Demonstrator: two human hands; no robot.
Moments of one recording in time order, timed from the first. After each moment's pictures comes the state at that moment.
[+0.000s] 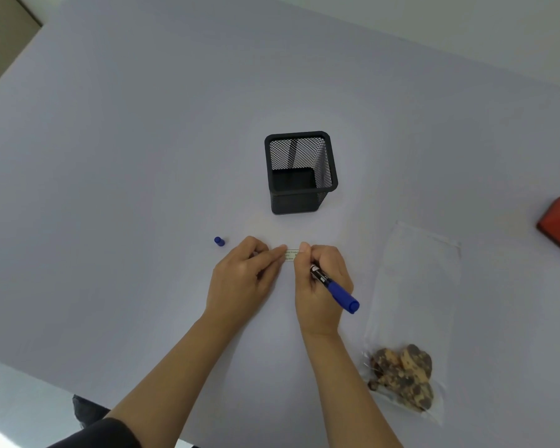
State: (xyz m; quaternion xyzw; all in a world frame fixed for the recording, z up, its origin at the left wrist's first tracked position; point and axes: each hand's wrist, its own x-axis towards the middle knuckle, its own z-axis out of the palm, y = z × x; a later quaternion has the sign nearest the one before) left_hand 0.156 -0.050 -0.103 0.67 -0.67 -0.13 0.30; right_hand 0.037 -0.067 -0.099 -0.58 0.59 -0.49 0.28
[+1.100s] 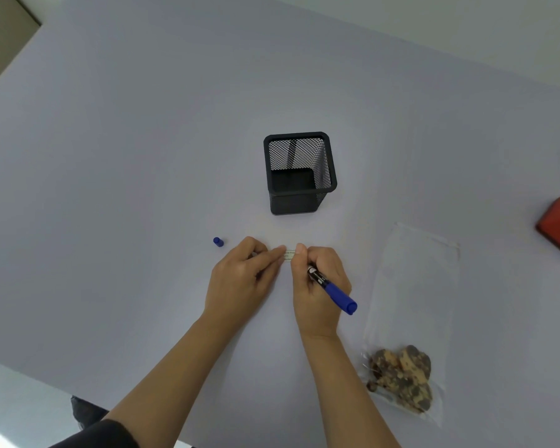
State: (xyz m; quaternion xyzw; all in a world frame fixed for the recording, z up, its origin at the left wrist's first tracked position) left_hand 0.156 -0.050 -0.105 0.67 -0.67 -0.13 0.30; right_hand 0.037 -0.067 -0.104 -0.60 0.57 -0.49 0.27
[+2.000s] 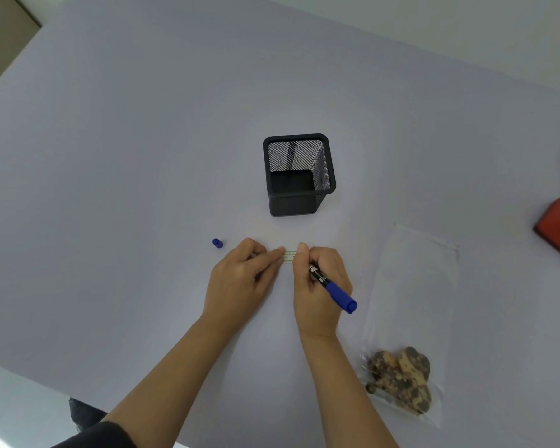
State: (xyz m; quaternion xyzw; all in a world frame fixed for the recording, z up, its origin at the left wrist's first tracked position) left_hand 0.156 -0.051 -0.104 0.67 -0.67 -0.12 0.31; right_hand 0.037 -0.069 -0.101 -0.58 0.60 -0.49 0.27
